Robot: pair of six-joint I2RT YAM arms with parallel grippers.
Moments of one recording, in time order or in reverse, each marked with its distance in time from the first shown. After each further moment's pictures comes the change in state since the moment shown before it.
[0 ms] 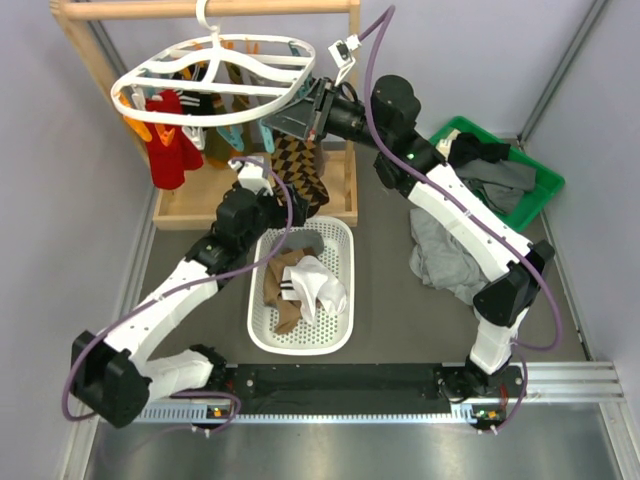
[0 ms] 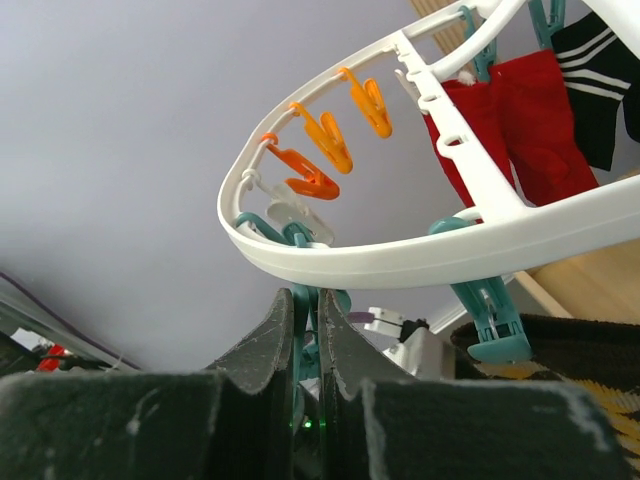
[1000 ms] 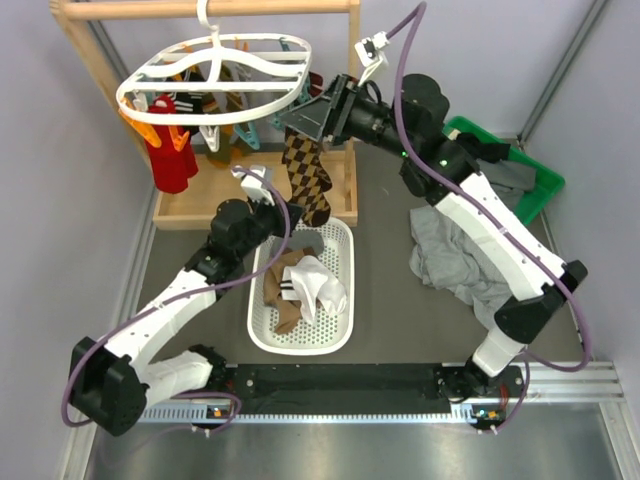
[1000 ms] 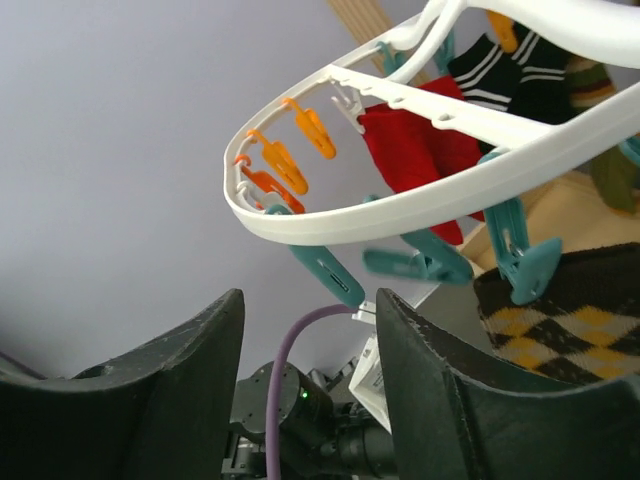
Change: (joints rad) left arm 0.013 -0.022 -0.101 0.190 0.220 -0.028; right arm 0.011 -0.132 -0.024 -0.193 0.161 -0.075
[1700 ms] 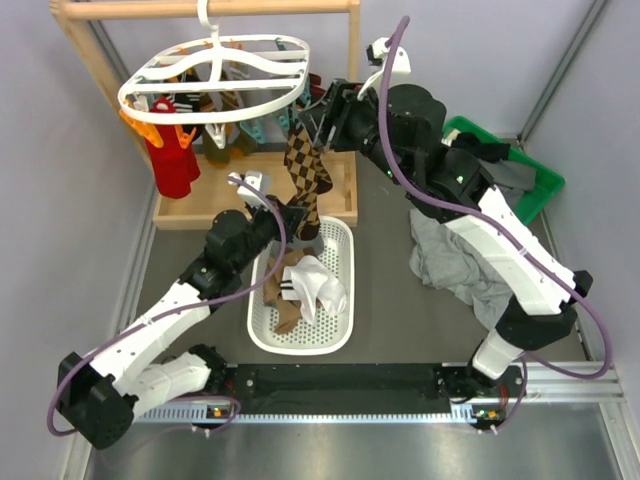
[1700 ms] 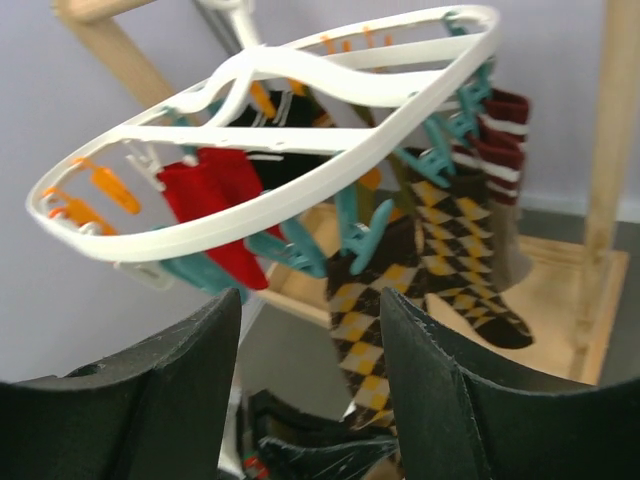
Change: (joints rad) left arm -0.084 -0.102 -0.024 -0.003 -0.101 -0.008; right arm 0.198 -0.026 0.206 -0.385 0.682 -0.301
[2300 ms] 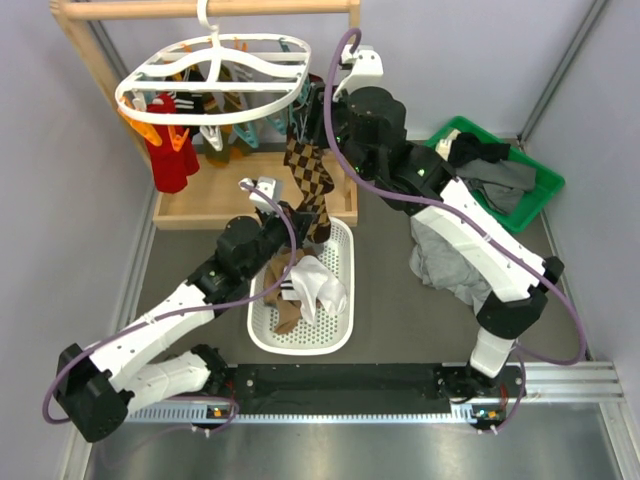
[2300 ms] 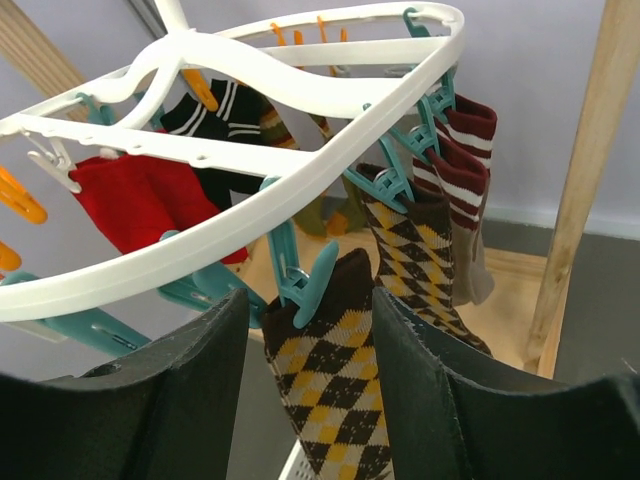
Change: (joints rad) left arm -0.116 0.008 0.001 0.000 -0.117 0.028; right arm 0.000 0.111 0.021 0.056 0.134 -0.100
